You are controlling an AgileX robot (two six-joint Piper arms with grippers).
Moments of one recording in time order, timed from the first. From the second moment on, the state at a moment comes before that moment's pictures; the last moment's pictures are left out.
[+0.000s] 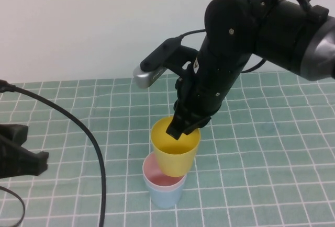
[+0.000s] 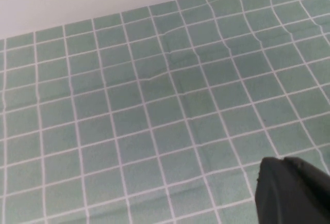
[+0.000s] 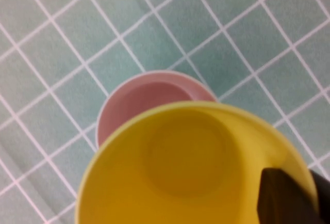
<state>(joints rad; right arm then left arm) 0.71 1.97 -1.83 0.11 1.22 -0.30 -0.52 0.83 -0.78 0.50 0.69 -0.40</state>
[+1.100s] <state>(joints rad) 0.77 2.02 -1.83 0.10 1.20 -0.32 -0.10 0.59 -0.76 0.26 0.35 -0.41</state>
